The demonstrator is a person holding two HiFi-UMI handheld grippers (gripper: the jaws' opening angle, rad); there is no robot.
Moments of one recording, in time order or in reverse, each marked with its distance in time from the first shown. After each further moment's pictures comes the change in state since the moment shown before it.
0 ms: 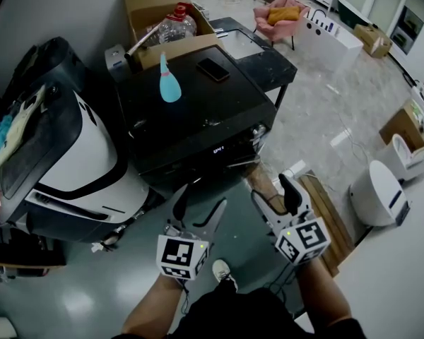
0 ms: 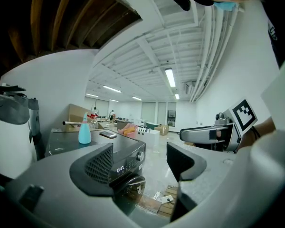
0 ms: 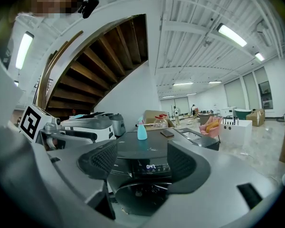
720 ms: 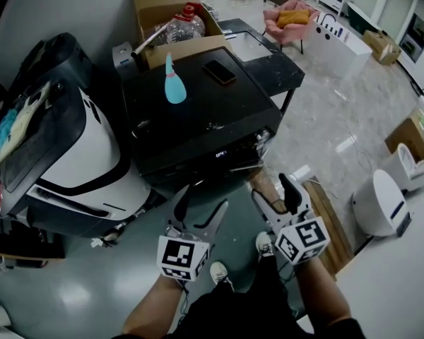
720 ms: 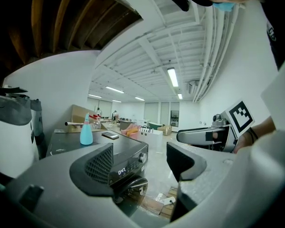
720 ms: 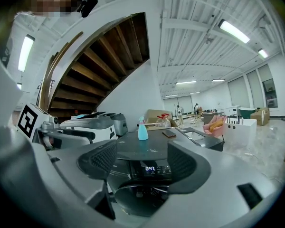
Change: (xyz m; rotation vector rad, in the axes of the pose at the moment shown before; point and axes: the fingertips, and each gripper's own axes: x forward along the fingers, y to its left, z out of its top) left arm 0.011 -0.001 0.003 -0.026 0.035 0.043; right arm 0.019 -0.017 0.002 -0.001 0.002 0.044
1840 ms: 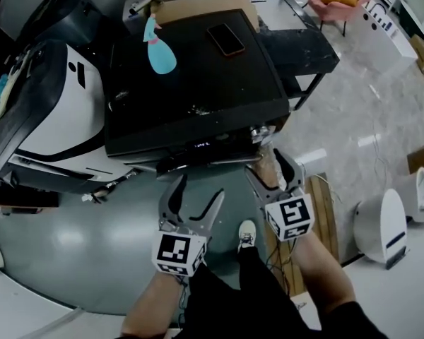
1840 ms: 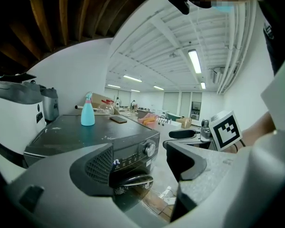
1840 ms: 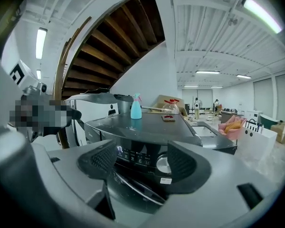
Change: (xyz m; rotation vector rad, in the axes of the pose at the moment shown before) left arm 0.154 -0.018 -0.062 -0.089 0.127 0.253; right arm 0.119 -0.158 -0.096 -0.144 0.216 0.189
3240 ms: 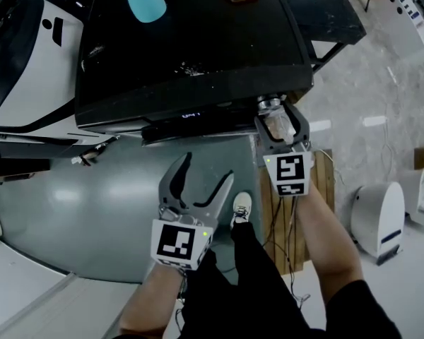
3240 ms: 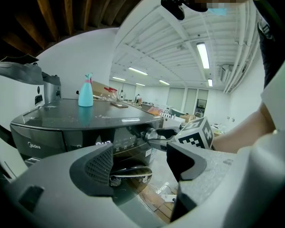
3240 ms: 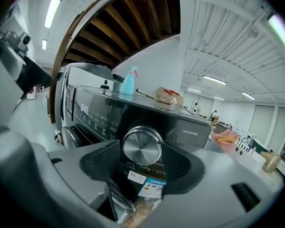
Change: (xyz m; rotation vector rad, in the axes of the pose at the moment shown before) left arm 0.070 -0.006 -0.076 -0.077 0.097 0.036; right arm 0.113 -0.074 -0.087 -0.228 0.052 -0.069
